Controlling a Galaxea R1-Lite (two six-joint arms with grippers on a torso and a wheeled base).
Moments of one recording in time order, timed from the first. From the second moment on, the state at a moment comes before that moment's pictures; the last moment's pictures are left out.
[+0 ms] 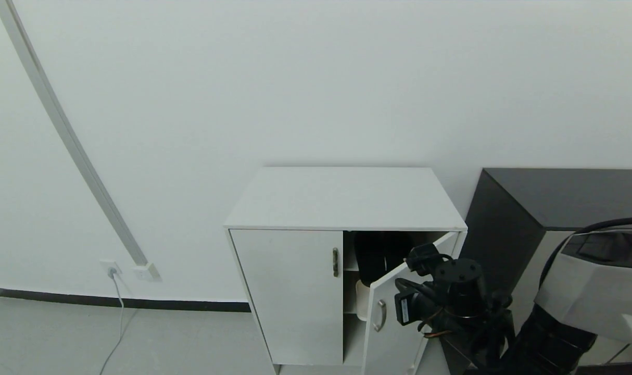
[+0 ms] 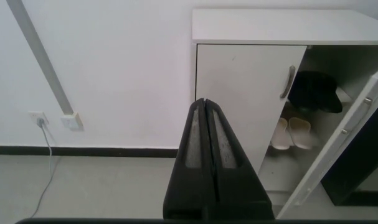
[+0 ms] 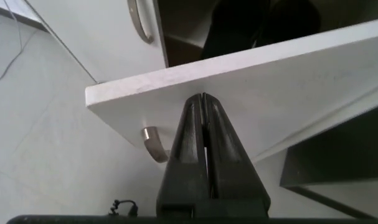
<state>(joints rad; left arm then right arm) 0.00 0.00 0.00 0.00 0.04 0.01 0.68 2.15 -0.60 -1.19 -0.27 0.13</state>
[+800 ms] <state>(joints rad) 0.00 0.00 0.00 0.00 0.04 0.01 0.61 2.30 -0.86 -1.12 -0.27 0.12</state>
